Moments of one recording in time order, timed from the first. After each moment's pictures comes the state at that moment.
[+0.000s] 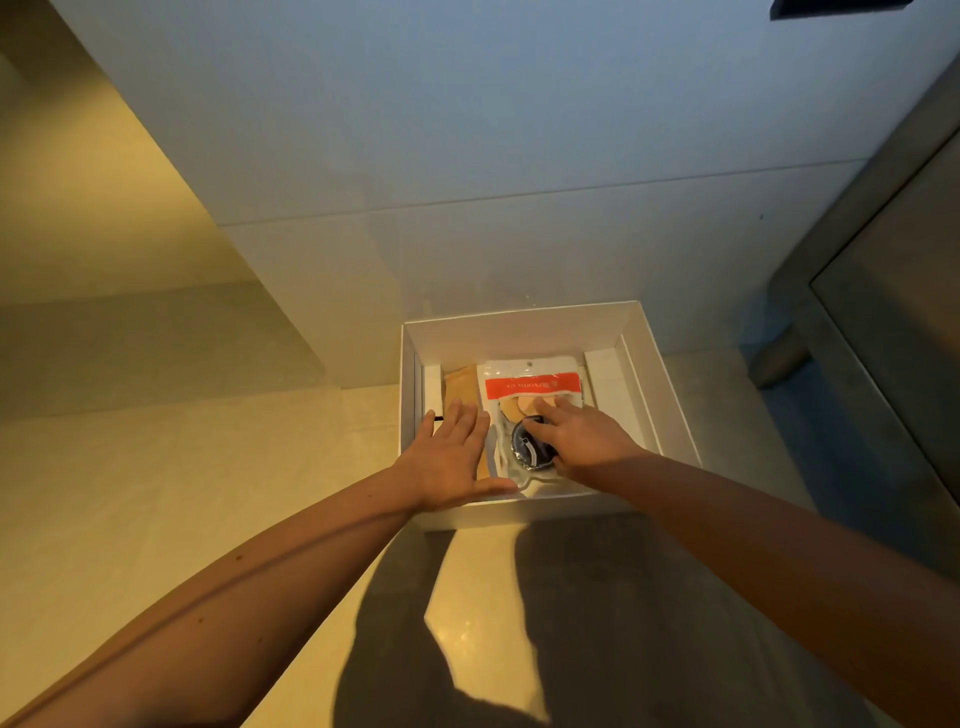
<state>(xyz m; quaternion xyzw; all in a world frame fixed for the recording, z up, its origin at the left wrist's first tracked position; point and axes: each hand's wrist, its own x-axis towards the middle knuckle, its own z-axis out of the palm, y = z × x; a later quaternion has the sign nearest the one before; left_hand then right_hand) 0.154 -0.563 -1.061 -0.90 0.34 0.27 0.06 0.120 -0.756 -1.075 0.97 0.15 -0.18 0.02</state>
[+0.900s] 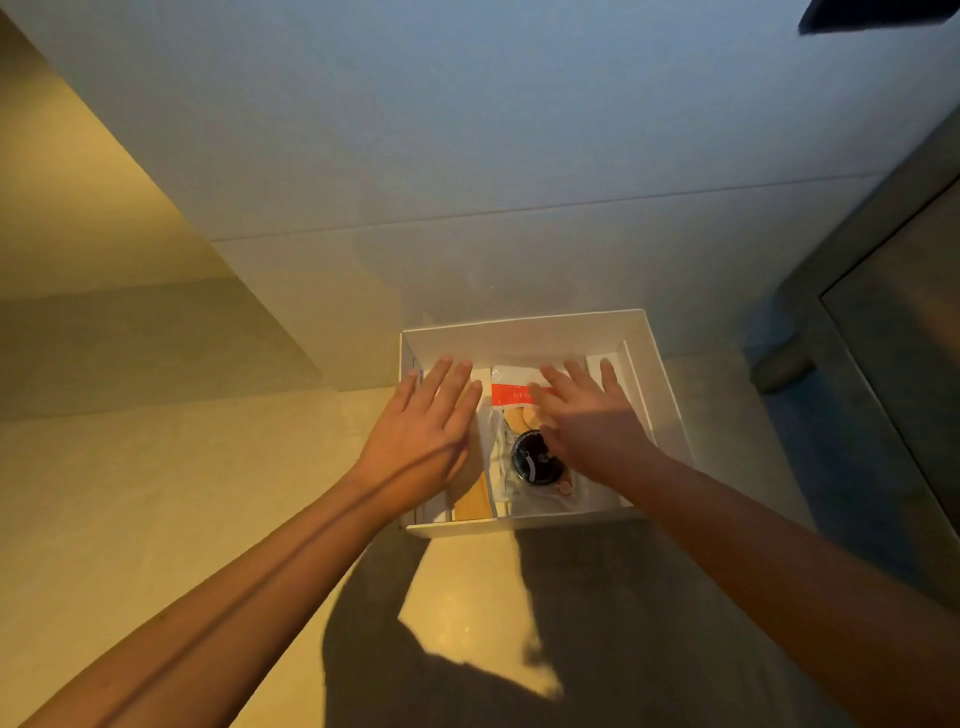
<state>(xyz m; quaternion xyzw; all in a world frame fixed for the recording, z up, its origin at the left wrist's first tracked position) 0.160 -0.550 -1.004 -0.92 0.40 -0.04 0.04 0.131 -0.756 -1.038 0.99 0.10 -0.06 0.01</state>
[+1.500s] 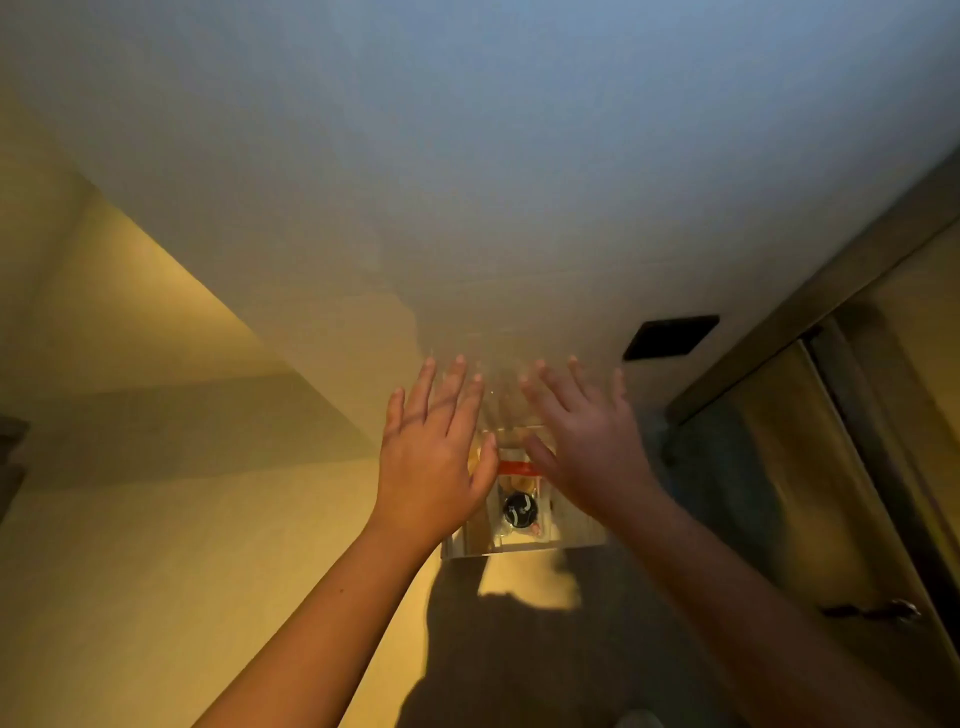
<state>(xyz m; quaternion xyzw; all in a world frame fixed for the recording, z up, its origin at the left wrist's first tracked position) 0.151 -0.583 -0.640 -0.96 0.25 -0.03 -0.10 0.127 -0.743 -0.650 0.99 0.02 0.00 -0.12</state>
